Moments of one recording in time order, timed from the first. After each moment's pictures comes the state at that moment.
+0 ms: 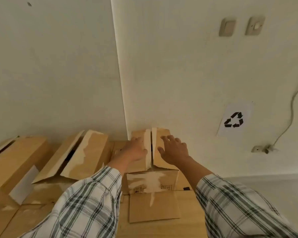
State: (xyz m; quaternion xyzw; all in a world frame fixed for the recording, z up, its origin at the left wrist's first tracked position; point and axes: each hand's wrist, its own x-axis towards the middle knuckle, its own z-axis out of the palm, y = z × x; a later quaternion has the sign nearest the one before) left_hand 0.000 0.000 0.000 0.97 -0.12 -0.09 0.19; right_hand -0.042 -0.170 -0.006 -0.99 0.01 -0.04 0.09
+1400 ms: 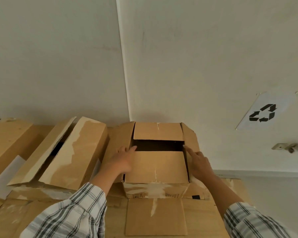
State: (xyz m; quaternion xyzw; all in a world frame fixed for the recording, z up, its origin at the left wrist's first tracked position) left_hand 0.073 0.035 -0.084 0.96 -0.06 -0.24 0.10; right_hand 0.031 -0.249 -0.112 -0.98 0.08 0.08 0.18
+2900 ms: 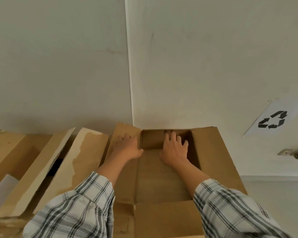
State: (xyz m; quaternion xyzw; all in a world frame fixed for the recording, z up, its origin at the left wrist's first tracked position) left_hand 0.174 0.049 -0.058 0.98 -0.06 -0.15 0.07; right_hand 0.151 -0.126 -0.087 -1.00 0.06 0.02 0.02
